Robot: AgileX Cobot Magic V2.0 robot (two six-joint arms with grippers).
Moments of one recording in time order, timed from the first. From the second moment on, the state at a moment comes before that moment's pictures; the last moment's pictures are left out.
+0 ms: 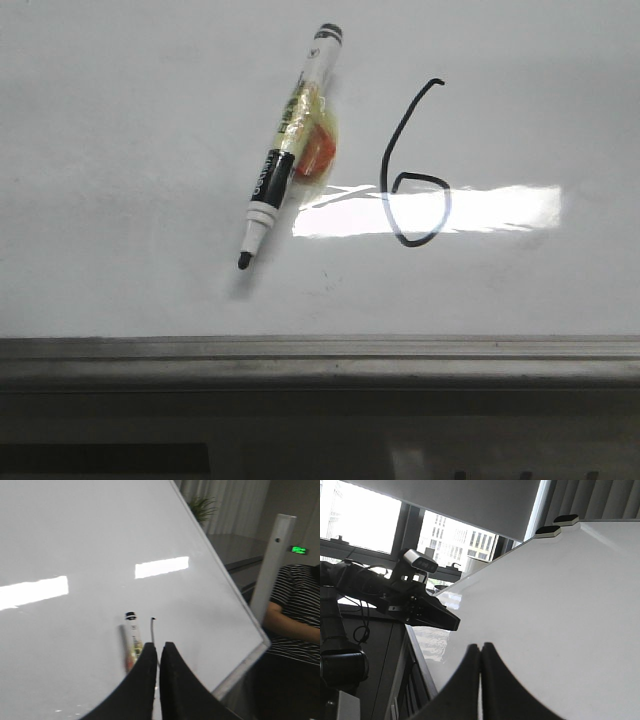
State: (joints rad) left arm -1.29 0.39 -0.45 -1.81 -0.39 1.68; right arm 0.90 0.17 -0.56 0.76 0.30 -1.01
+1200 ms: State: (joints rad) left arm -0.12 0.03 0.00 -0.01 0.26 -0.06; right arm 0.90 0.17 -0.56 0.76 0.30 -1.01
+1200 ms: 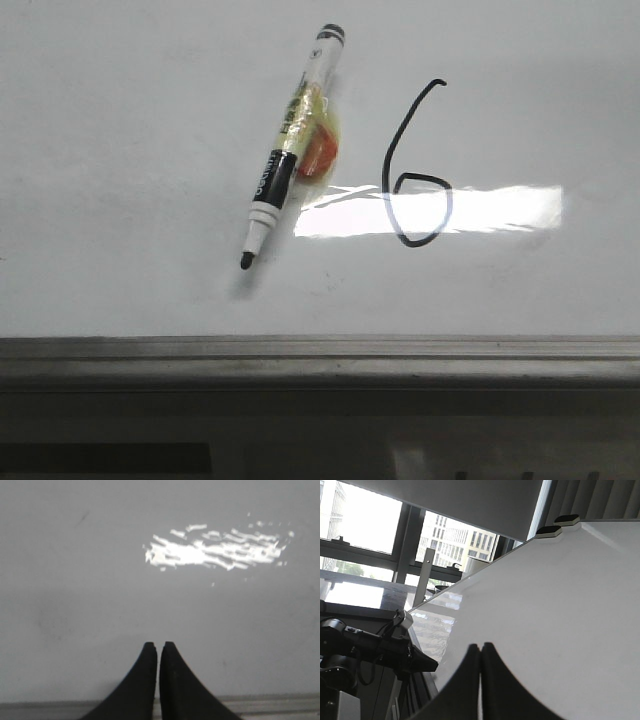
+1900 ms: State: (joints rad) left arm -0.12 0.00 0.00 -0.01 0.32 -0.07; right arm 0.90 0.17 -0.56 0.76 0.30 -1.01
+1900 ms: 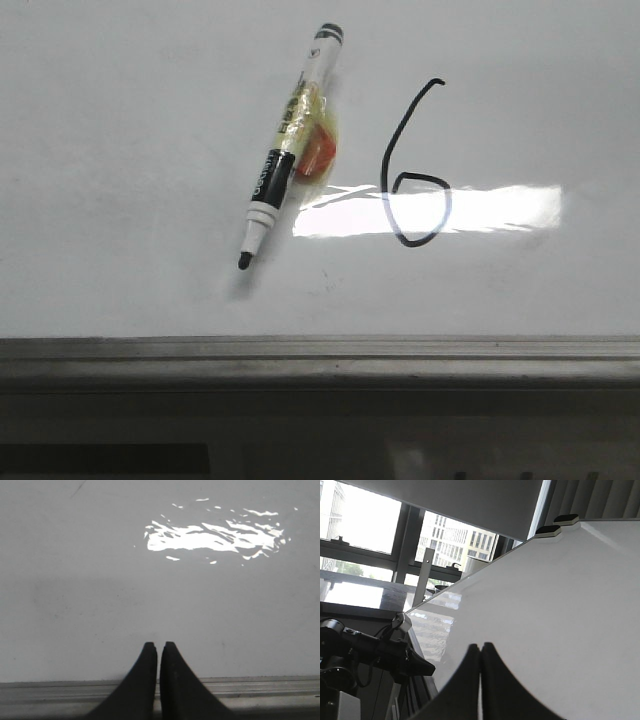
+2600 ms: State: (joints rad) left arm -0.12 0.00 0.00 -0.01 0.32 -0.07; right arm 0.53 0.17 -0.30 0.18 0.07 -0.51
